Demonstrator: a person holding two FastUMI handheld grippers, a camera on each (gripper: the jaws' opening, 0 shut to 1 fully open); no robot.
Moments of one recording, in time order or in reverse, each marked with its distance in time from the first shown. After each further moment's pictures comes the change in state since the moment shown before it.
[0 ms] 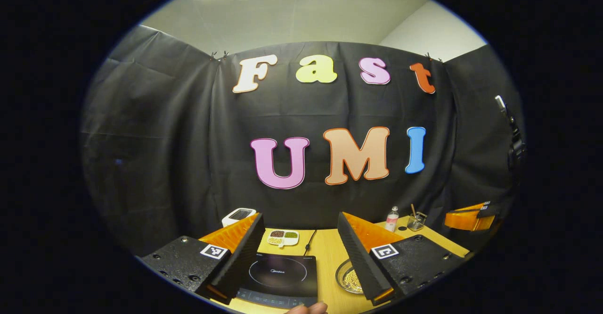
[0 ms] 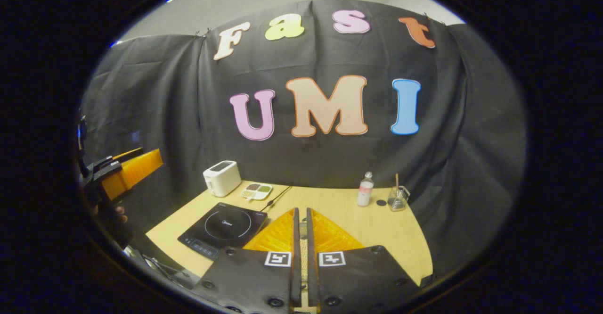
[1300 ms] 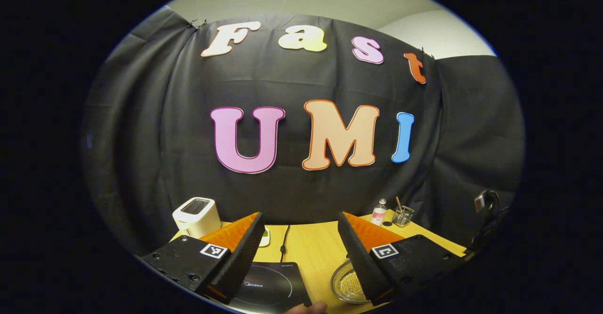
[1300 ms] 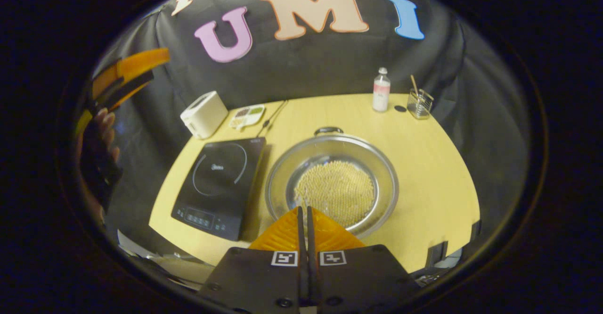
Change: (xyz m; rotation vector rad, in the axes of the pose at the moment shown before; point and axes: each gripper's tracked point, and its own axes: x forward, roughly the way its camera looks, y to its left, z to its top) left arm 0.139 -0.002 -0.076 -0.076 0.108 -0.260; right arm 0.065 0.063 -0.209 0.138 0.549 -0.090
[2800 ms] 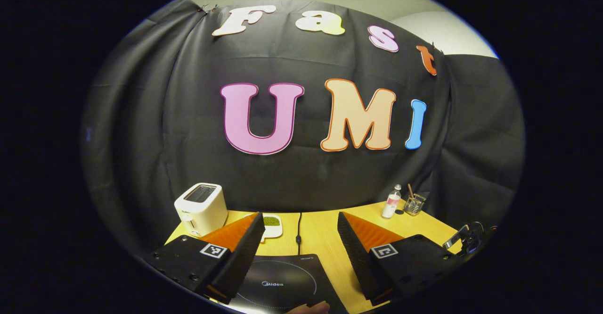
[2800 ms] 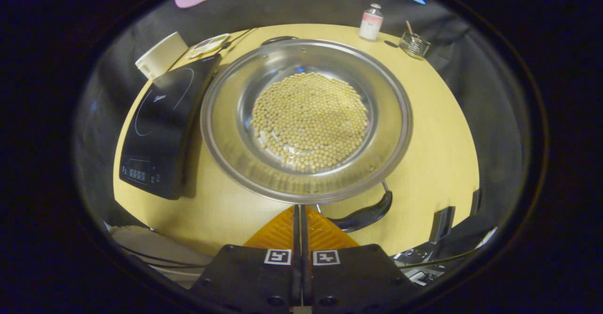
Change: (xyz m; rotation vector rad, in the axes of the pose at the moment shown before) left arm 0.022 0.060 -0.041 -0.013 0.054 0.017; right arm 0.054 -0.058 -0.107 -0.005 0.372 -0.172
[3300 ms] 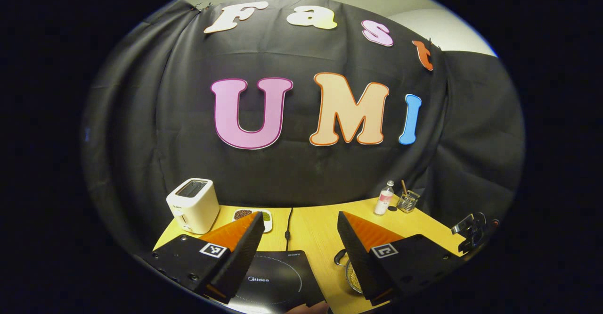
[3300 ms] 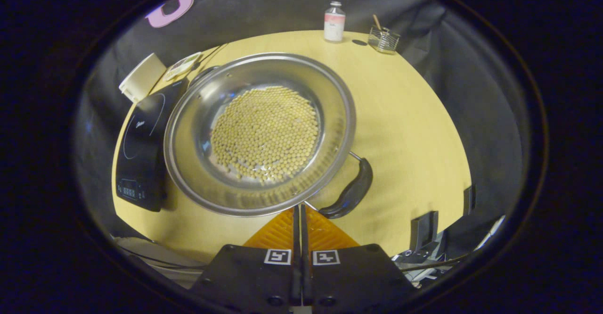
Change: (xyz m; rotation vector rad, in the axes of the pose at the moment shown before) left arm -0.001 -0.040 -0.004 0.008 0.042 -0.009; right arm 0.001 -0.068 0.020 0.099 -0.058 -0.014
